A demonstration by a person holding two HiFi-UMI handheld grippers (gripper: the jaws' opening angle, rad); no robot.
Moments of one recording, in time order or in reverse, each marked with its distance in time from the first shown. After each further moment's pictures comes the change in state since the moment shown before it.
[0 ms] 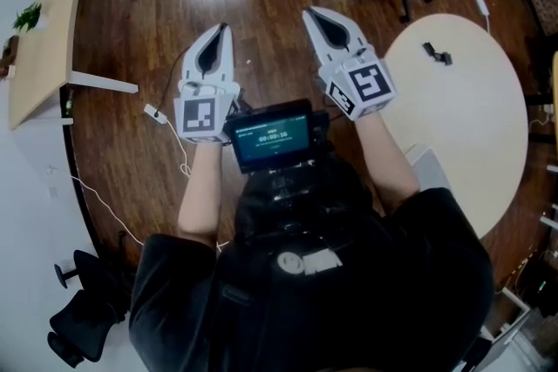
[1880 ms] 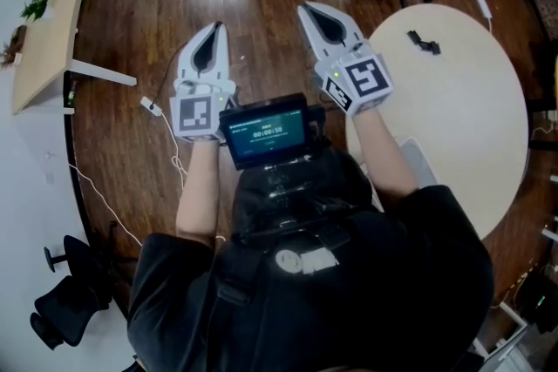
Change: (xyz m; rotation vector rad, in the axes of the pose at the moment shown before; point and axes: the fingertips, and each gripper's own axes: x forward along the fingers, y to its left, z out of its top) left arm -0.038 -0.068 0.015 0.050 -0.022 0.049; right arm -0.073 0.002 0.013 -0.004 -0.055 0.051
